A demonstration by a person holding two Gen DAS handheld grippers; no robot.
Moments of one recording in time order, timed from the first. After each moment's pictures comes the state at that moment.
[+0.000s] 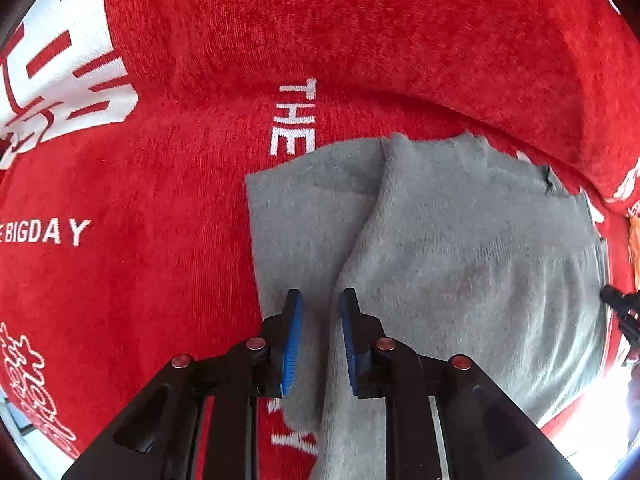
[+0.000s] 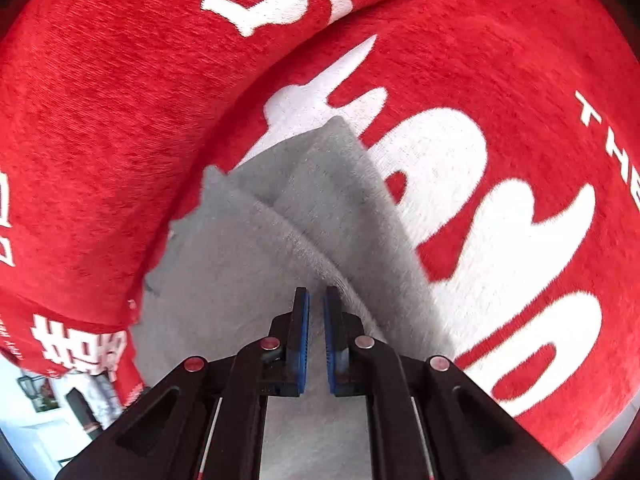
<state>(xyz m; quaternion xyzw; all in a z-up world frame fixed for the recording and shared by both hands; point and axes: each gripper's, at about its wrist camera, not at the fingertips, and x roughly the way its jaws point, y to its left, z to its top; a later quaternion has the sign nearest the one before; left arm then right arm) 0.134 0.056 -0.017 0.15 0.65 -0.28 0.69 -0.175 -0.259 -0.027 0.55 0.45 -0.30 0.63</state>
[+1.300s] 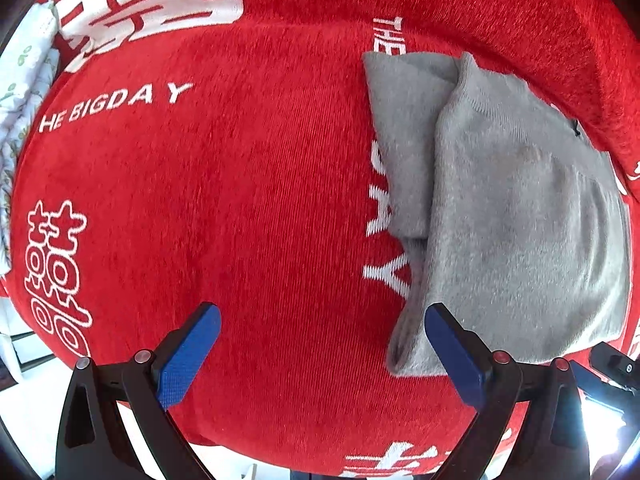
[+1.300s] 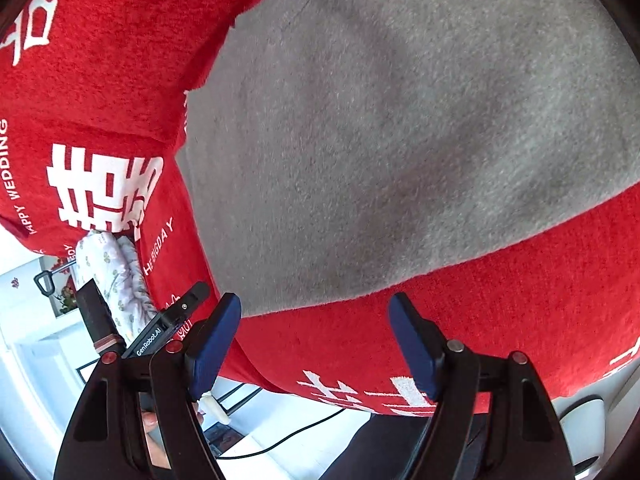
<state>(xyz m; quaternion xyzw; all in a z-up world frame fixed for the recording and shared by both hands) 0.044 0.162 -0.028 0.15 0.69 -0.20 0.68 -0.110 -0.041 -0.040 0.58 0.54 -0.13 0.59</state>
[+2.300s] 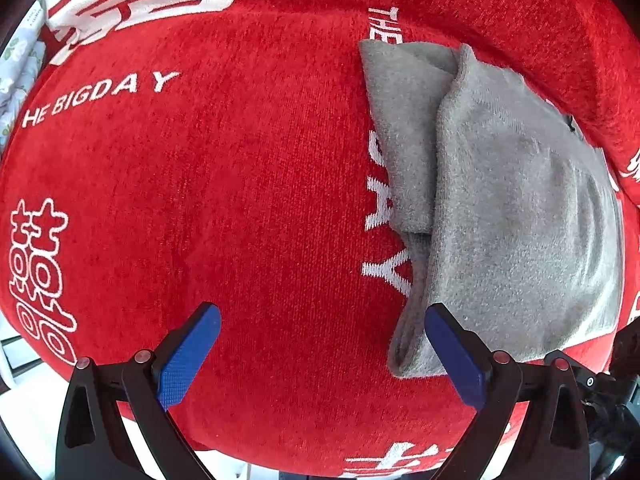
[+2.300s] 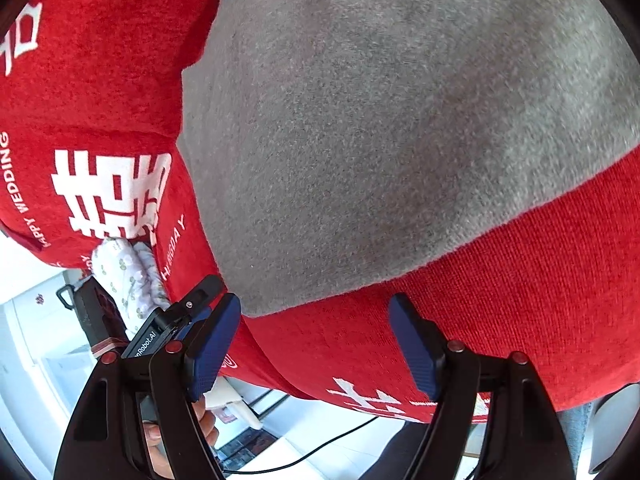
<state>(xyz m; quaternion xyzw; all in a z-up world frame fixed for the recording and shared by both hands) 0.051 0.164 -0.047 0.13 0.70 -0.22 0.66 -0.117 -0.009 -0.073 0.64 0.49 -0.12 0.58</state>
